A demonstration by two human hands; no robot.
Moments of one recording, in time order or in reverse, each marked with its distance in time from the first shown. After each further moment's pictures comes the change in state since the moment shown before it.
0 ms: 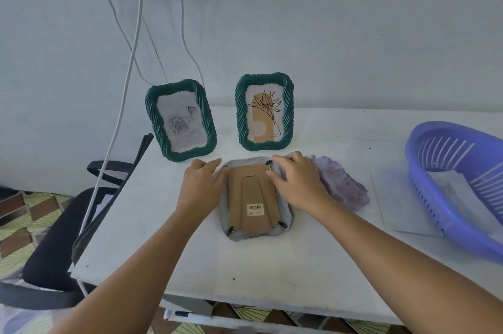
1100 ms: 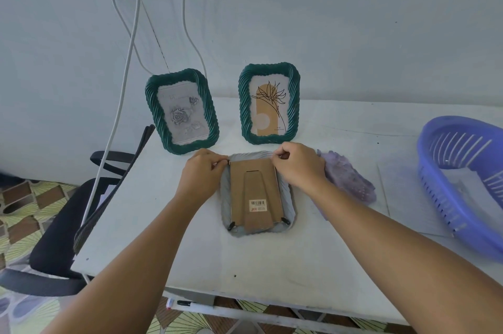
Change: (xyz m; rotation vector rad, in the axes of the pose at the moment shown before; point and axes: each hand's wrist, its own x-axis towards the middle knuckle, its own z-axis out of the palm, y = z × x) left_hand 0.020 -0.003 -0.005 -0.008 -0.002 0.102; right_hand 0.030 -0.005 0.005 0.169 0.066 0.203
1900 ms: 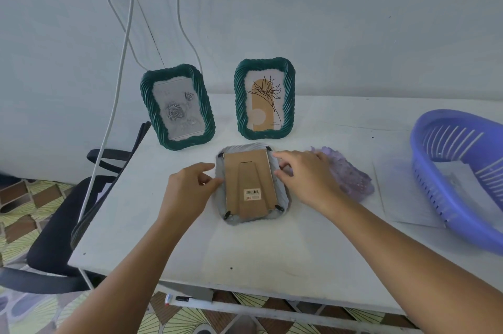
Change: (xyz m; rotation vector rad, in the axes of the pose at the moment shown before) left_hand -0.056 0.012 -0.022 -0.081 -0.008 -0.176; right_hand -0.038 0.021 -0.019 -0.183 -0.019 -0.300
